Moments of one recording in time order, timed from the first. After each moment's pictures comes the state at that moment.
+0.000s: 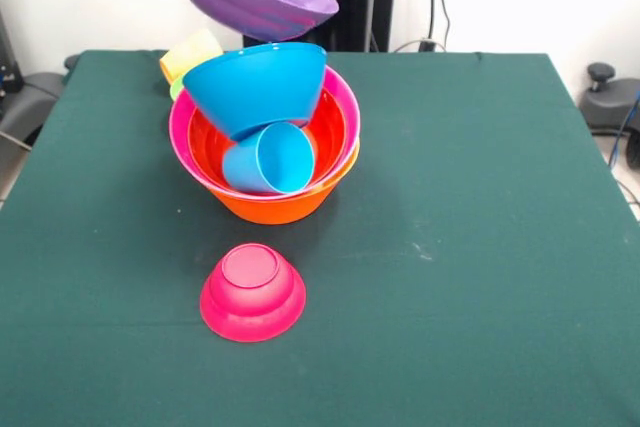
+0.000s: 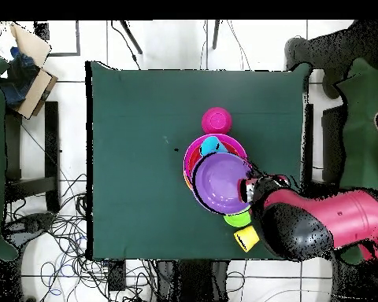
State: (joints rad) arm -1.40 -1.01 1.34 2.11 -0.65 0.68 1.91
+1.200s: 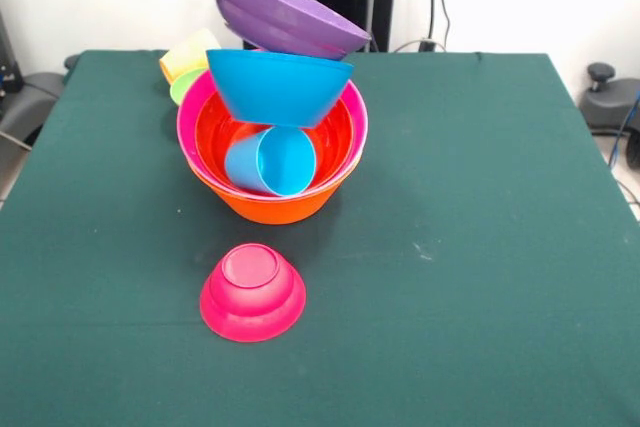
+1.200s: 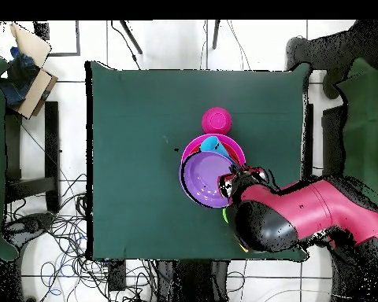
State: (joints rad) arm -1.28 -1.00 1.27 2.11 -0.76 0.60 1.91
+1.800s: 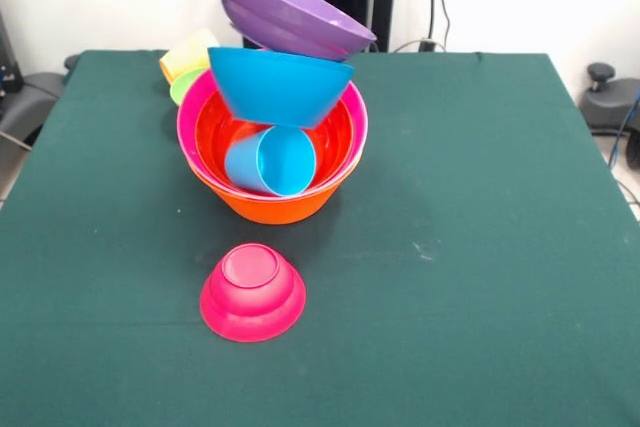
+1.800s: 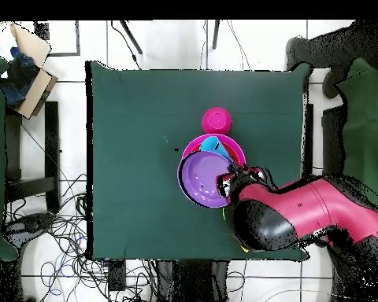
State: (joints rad) arm -1.26 -1.00 1.25 2.11 -0.74 0.60 1.91
